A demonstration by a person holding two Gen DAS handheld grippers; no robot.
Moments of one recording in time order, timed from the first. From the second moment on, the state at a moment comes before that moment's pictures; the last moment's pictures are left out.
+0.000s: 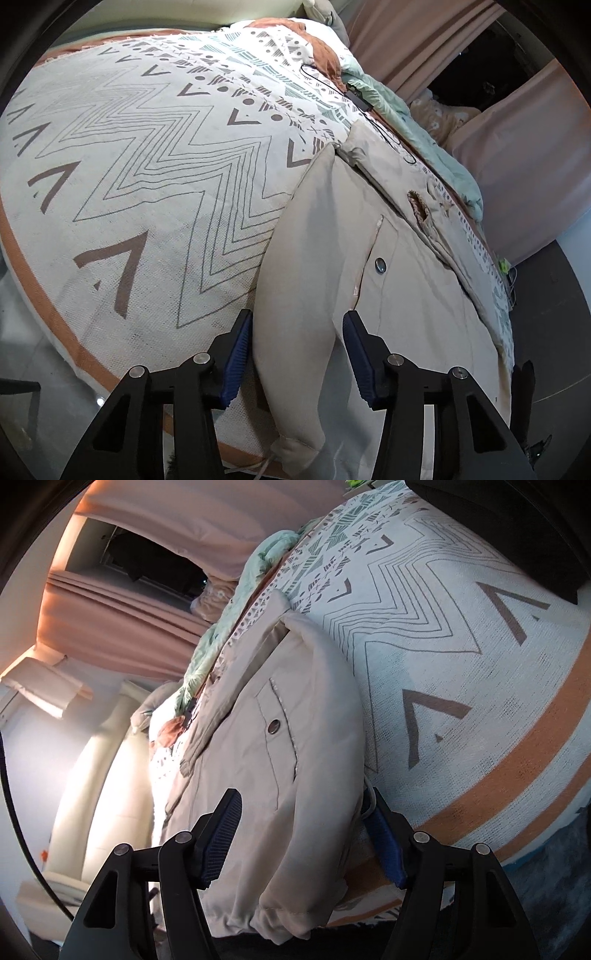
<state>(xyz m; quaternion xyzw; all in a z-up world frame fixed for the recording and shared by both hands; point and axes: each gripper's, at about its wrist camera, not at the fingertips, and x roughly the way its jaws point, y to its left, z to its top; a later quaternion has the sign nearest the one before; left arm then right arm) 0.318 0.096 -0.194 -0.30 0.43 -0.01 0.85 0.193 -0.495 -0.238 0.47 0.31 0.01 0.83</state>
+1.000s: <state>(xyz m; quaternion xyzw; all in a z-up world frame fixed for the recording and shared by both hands) 0.233 0.103 -0.146 -0.35 0.38 -0.02 0.86 0.137 -0.464 -0.184 0.46 0.27 0.02 0.85</state>
